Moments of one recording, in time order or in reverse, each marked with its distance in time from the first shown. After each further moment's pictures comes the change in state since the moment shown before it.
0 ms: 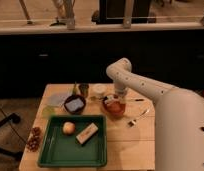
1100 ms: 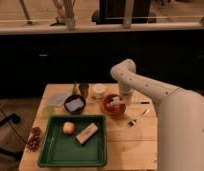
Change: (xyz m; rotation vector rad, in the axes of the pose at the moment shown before) arm 0.039 0.001 0.008 -0.039 0.059 0.100
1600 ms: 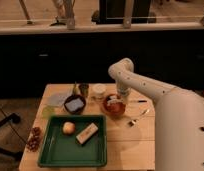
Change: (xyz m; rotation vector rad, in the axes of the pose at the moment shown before) arm -0.027 0.003 -0.009 0.018 -0.037 -0.058
